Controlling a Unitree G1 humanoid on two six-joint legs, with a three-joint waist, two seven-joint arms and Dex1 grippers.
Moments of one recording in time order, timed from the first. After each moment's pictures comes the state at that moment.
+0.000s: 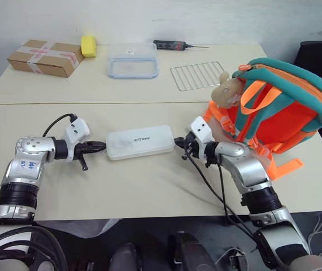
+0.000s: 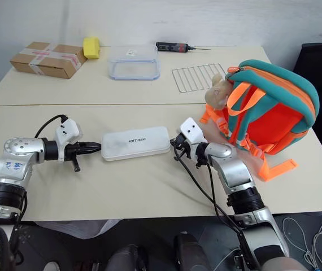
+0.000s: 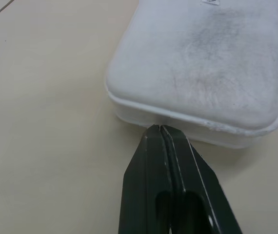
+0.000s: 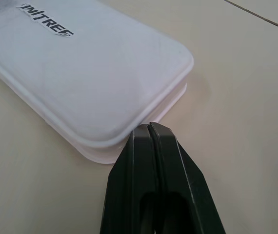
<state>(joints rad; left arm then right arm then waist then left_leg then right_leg) -0.62 0.77 -0.01 0.49 -0.13 0.14 -1.06 -0.62 -0.33 0.18 0.10 0.12 0.53 0.70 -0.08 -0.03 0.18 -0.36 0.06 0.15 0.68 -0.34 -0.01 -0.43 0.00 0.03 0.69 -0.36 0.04</state>
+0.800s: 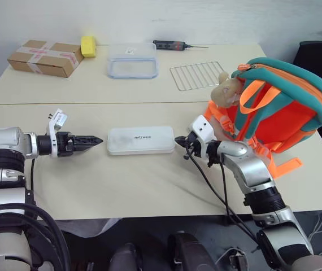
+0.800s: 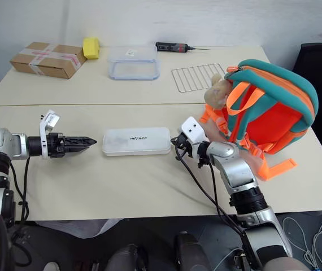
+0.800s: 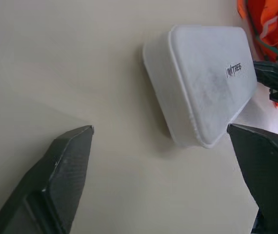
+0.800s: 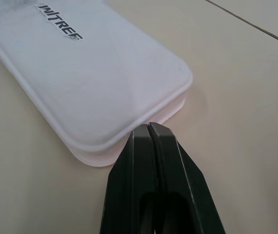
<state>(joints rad) -0.98 0.82 -0.01 0.90 -0.27 1.09 -1.19 -0.62 -0.35 0.18 0.09 0.12 0.52 0.70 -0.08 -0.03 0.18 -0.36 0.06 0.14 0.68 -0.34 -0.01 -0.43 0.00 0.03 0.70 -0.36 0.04</state>
